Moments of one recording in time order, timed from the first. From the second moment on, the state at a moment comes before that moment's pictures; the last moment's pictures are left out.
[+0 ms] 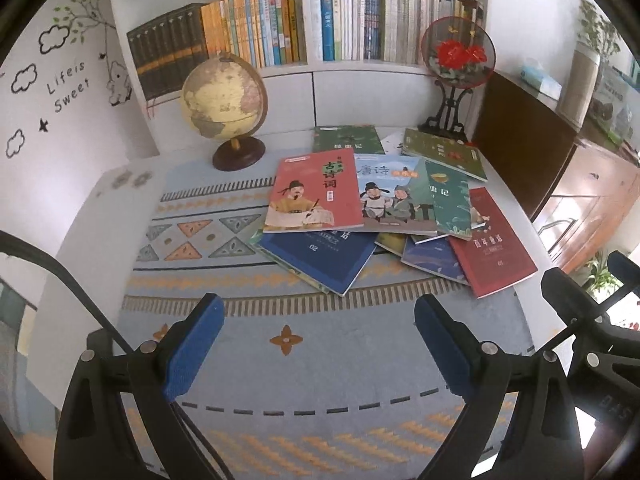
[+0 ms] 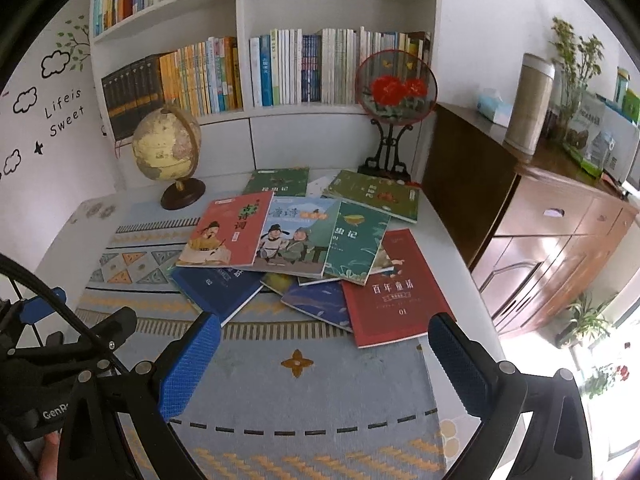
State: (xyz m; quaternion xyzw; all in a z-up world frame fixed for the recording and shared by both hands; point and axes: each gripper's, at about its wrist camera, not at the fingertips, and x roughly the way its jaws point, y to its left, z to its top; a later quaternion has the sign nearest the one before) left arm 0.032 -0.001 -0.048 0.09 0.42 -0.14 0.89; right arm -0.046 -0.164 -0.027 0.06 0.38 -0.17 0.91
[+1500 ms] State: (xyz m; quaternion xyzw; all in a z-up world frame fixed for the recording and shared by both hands) left arm 0.243 0.046 -0.120 0.04 0.48 -0.21 0.85; right arm 0.115 -0.180 -0.092 0.12 0.39 -0.13 0.90
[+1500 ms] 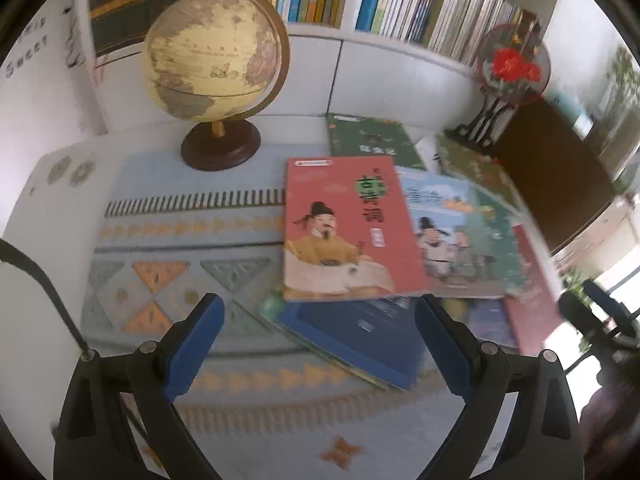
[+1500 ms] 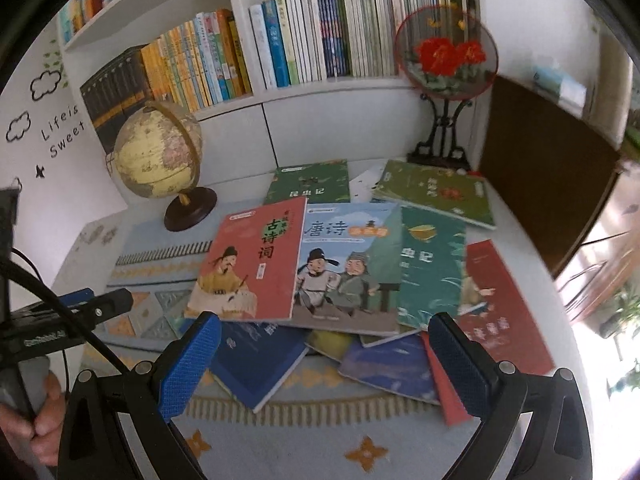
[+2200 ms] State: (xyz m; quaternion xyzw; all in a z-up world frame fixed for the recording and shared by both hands) left arm 0.344 0.040 -0.245 -0.04 0.58 -0.23 0.78; right arm 0.247 -0.177 -0.212 0.13 0.53 -0.09 0.83
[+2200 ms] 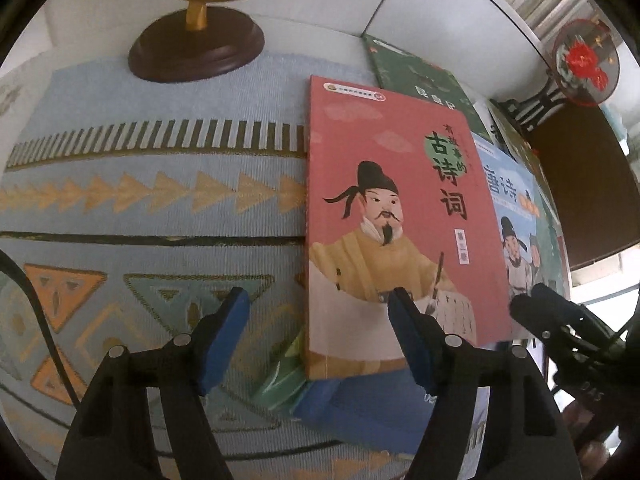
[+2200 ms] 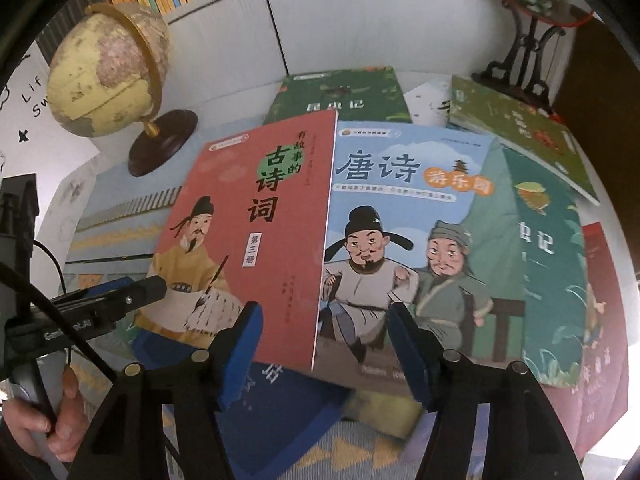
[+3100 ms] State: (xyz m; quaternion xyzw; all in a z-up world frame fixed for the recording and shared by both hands) left arm 0.266 0.017 -0.221 0.04 0.56 -0.32 0.76; right arm 0.225 -0.168 -0.204 0.15 0.52 -0.01 0.84
